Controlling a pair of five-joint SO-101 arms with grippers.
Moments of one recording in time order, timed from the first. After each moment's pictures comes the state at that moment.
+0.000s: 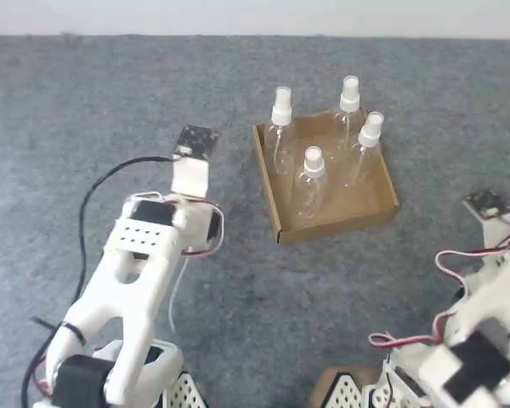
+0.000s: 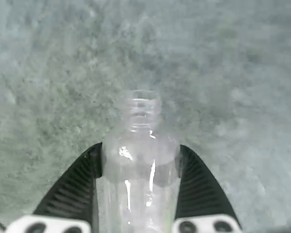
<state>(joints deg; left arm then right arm) 4.1 -22.8 49.6 55.1 3.4 45.4 -10.0 37.9 64.9 64.3</state>
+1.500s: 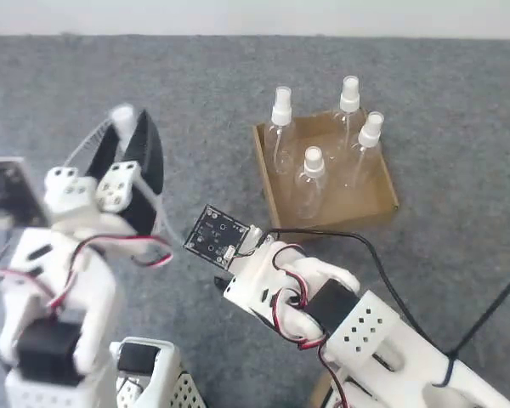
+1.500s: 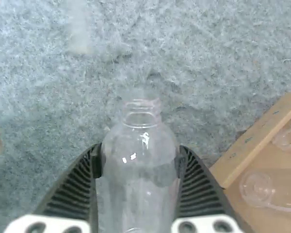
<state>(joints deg) 1.5 -66.5 31.2 56.5 18.6 -53.0 -49.7 54.9 51.0 13.6</state>
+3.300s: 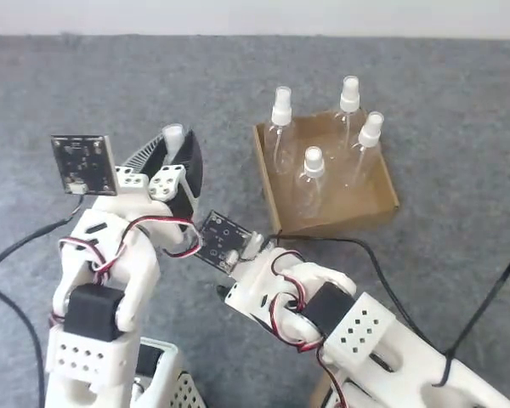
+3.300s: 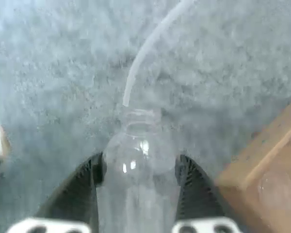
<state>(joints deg) 6.5 -66.4 48.0 48.7 18.9 -53.9 -49.7 57.7 51.0 11.6</state>
